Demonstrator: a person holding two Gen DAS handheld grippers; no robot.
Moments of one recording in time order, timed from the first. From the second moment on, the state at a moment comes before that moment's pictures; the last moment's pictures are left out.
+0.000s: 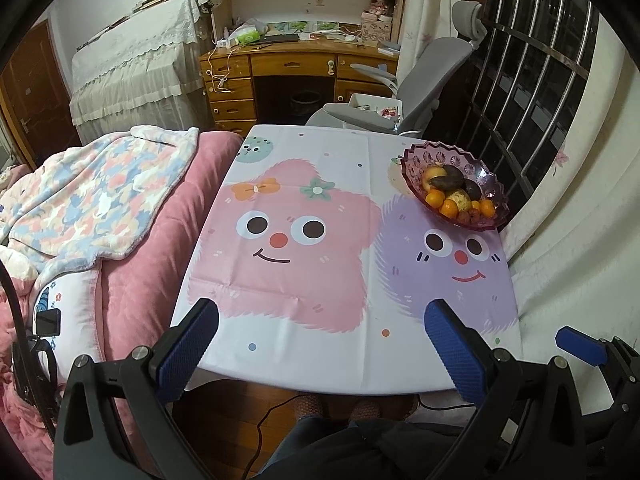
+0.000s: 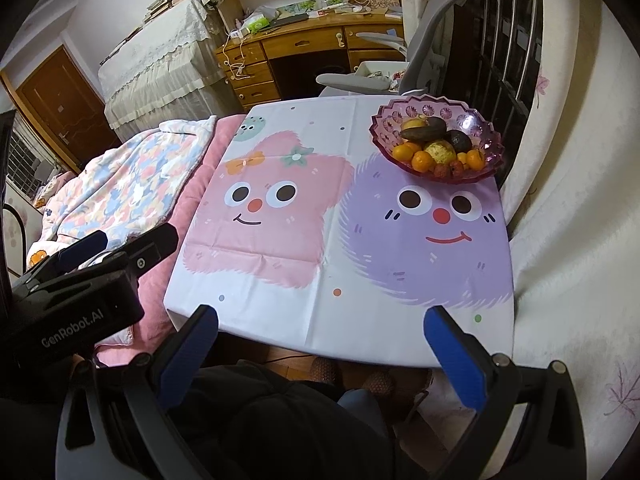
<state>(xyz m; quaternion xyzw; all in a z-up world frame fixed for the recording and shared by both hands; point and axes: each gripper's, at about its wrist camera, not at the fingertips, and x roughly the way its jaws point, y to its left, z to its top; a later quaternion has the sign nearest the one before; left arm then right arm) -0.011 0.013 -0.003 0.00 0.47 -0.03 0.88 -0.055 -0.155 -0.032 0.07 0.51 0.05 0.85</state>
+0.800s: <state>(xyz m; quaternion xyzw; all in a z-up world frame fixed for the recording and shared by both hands) -0.008 0.012 -0.003 0.02 0.47 -0.04 0.88 -0.058 -0.148 -0.035 0.08 0.52 0.04 0.85</state>
